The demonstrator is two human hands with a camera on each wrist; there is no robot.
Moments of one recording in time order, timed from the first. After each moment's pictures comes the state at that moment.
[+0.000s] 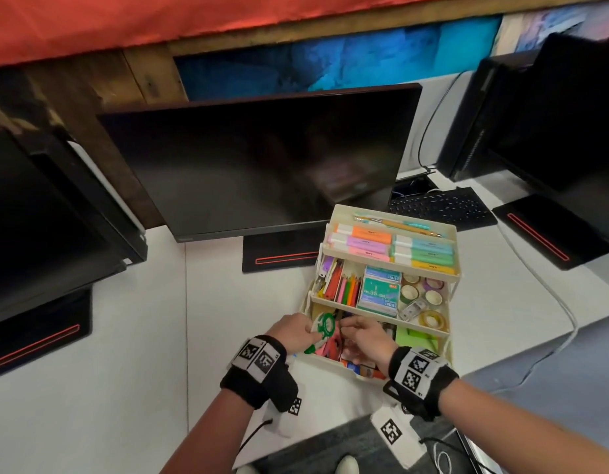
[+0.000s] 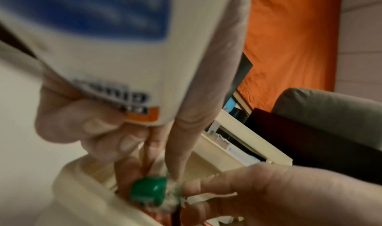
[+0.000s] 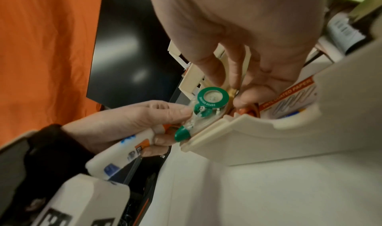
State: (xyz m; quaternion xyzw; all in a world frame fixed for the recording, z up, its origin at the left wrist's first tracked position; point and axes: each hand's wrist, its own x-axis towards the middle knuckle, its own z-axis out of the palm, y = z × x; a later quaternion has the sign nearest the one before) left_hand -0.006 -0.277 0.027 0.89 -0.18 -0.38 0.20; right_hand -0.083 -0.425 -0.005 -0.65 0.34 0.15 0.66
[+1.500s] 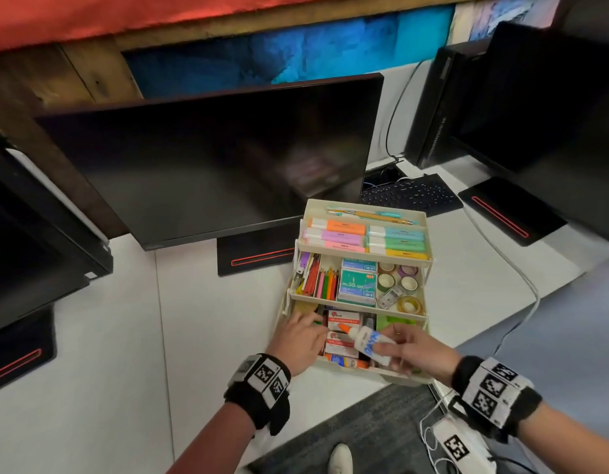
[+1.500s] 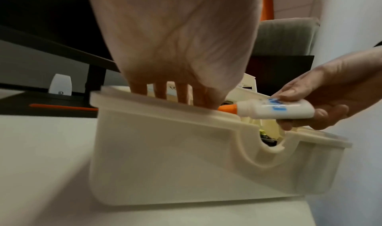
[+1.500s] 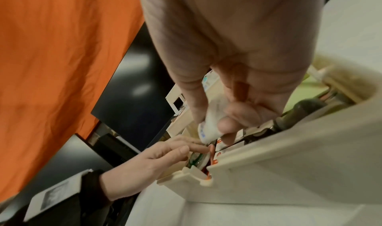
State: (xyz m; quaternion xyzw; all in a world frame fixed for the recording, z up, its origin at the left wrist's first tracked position) left_hand -0.033 -0.292 -0.003 0.88 -0.44 -0.17 0.09; right_hand -0.155 -0.495 0.030 -0.72 0.27 0.21 0.60
